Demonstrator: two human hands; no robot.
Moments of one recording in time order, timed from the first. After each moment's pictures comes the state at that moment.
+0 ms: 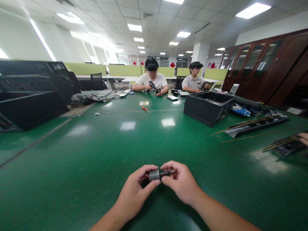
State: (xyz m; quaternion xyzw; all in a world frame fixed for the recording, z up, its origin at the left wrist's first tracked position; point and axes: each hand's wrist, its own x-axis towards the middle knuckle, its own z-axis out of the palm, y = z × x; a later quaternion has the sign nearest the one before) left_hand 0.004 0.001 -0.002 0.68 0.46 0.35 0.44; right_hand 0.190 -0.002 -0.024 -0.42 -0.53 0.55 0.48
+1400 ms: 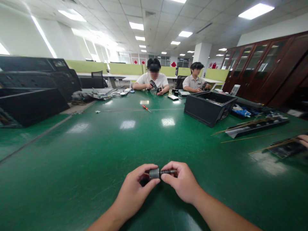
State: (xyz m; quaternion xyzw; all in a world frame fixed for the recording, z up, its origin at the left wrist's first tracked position) left_hand 0.004 -0.001 -0.005 0.71 0.47 0.37 0.38; right_hand 0.196 -0.003 -0.015 -0.47 -0.57 0.51 0.45
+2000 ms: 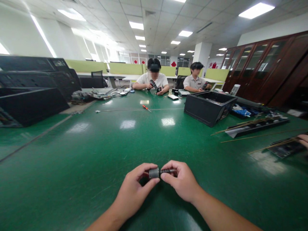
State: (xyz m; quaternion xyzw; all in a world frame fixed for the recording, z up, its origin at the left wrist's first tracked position) left_hand 0.004 -0.002 -0.006 0.72 0.46 0.38 0.35; right_hand 0.196 -0.004 -0.014 -0.46 -0.57 0.51 0.45
